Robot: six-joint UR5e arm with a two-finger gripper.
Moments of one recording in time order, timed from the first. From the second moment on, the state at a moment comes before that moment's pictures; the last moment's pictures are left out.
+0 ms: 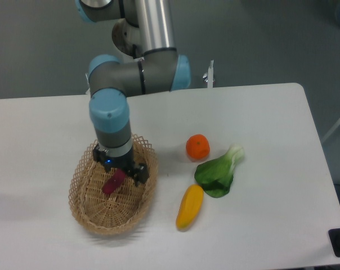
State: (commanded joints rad) arm 2.11 -1.98 -1.79 -0.90 1.55 0.65
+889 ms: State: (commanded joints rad) arm 2.08 -2.03 -1.79 -0.87 1.56 0.64
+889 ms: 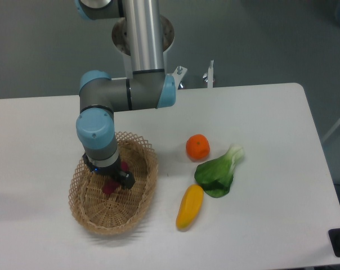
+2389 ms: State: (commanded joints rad) arm 2.16 -1.92 -1.68 -0.86 1.55 0.73
